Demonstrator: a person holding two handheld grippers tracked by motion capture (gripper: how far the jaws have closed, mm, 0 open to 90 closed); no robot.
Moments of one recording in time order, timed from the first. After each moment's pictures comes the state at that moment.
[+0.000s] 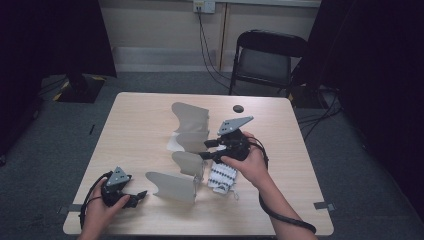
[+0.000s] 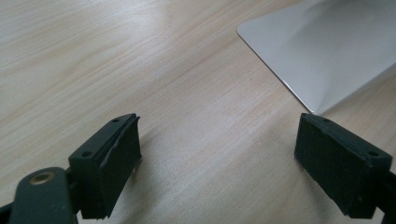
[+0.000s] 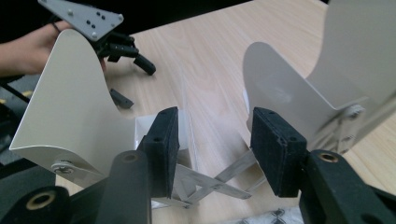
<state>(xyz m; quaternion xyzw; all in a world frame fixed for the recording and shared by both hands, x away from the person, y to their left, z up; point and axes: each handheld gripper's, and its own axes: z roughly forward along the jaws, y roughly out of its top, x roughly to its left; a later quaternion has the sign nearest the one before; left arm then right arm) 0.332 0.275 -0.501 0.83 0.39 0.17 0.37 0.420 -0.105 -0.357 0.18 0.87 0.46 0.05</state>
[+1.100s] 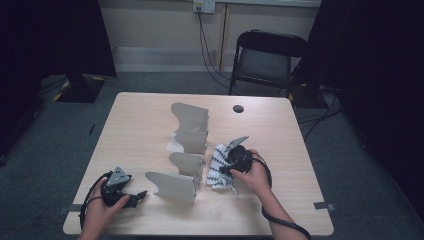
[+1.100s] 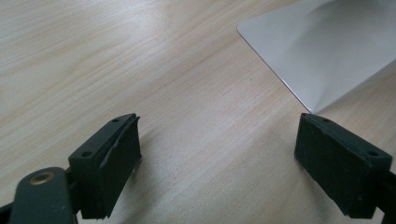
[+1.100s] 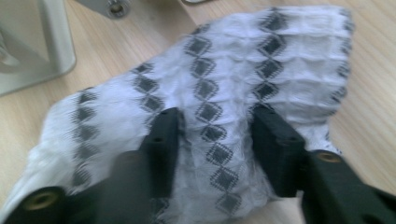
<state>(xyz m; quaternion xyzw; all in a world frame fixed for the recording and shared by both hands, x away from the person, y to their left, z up) 0.332 0.275 -0.501 0.83 0.39 0.17 0.37 0.449 -0.135 -0.472 0.28 0.91 0.29 0.08</state>
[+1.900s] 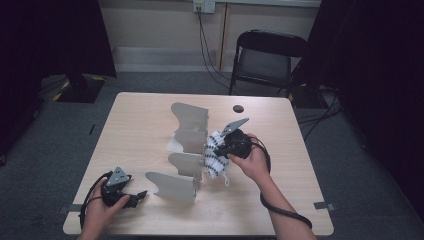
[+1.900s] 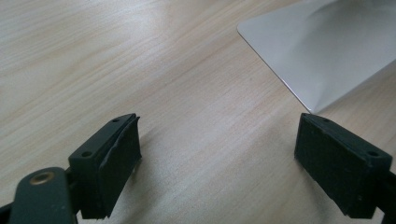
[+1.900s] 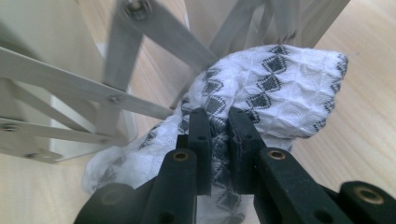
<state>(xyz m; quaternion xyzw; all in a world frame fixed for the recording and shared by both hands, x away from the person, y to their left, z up) 0.332 0.275 -0.501 0.83 0.39 0.17 0.37 0.451 -0.120 -0.393 0.23 0.91 0.35 0.08</state>
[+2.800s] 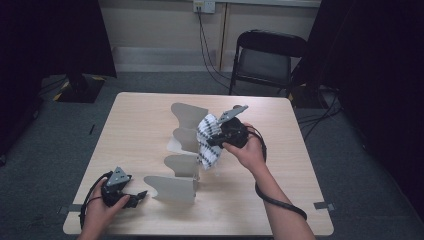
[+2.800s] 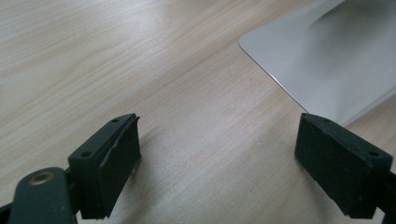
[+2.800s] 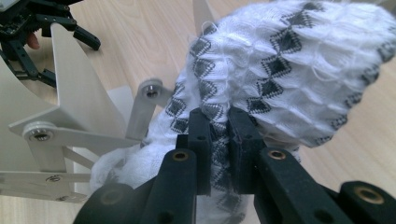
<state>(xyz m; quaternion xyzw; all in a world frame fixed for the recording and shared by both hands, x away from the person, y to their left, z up) 0.332 0.275 -0.501 0.83 0.39 0.17 0.37 0.463 -0.105 -0.369 0.22 0.89 0.39 0.06</state>
